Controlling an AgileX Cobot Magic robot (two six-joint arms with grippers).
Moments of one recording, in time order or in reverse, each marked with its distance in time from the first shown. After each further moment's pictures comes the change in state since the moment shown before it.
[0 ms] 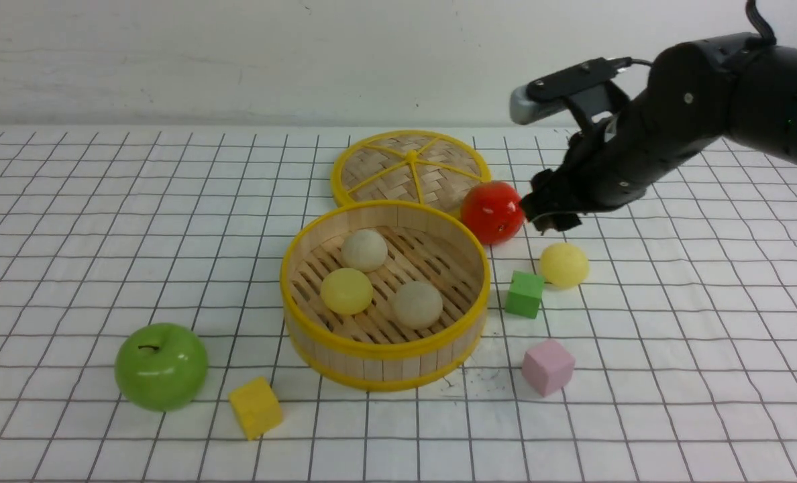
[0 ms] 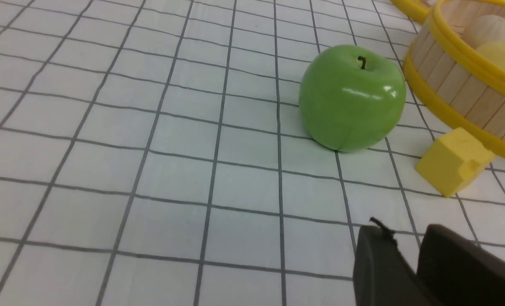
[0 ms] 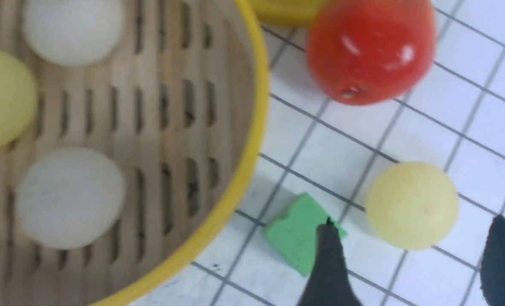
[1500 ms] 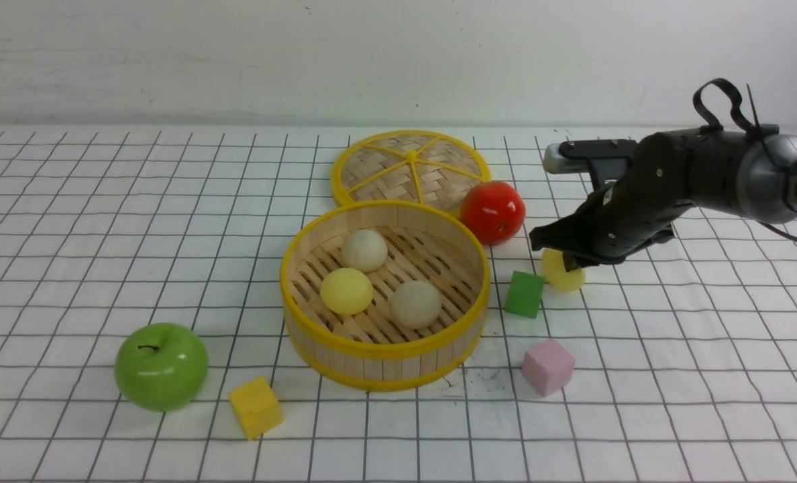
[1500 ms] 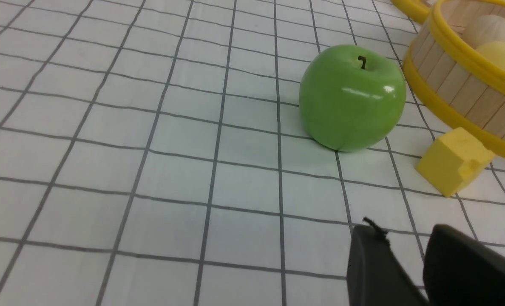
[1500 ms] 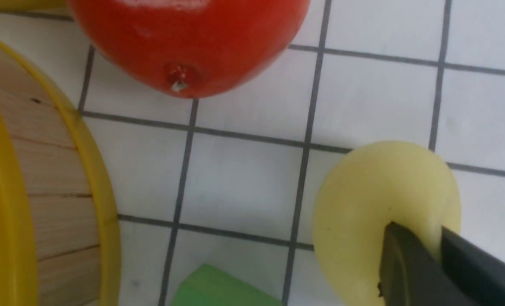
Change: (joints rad) right arm -0.083 0.222 0.000 0.016 -0.159 0.216; left arm 0.000 0.000 0.000 0.000 0.000 0.000
